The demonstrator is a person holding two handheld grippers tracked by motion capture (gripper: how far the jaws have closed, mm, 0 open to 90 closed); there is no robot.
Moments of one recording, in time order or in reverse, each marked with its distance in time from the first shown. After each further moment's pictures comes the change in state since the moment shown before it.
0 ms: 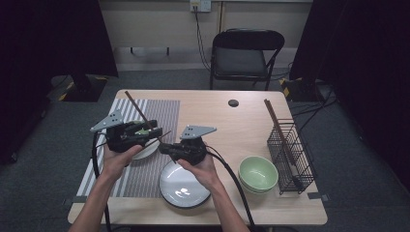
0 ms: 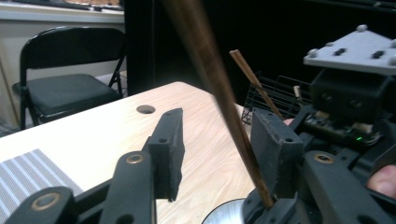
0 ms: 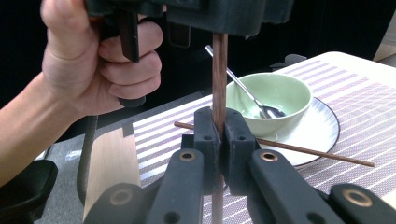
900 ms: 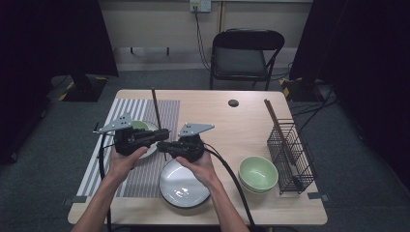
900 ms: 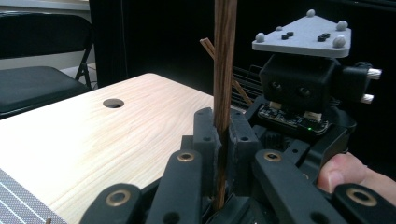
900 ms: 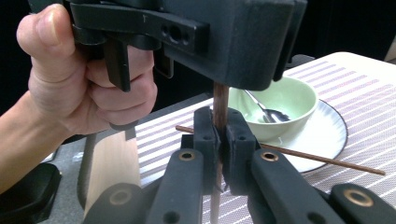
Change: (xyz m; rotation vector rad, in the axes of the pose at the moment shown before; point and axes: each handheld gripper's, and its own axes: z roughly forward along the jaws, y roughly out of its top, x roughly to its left) left arm -0.011 -0.003 0.015 0.017 -0.130 -0.021; right arm -0.008 0.001 0.010 0.001 0.029 0.007
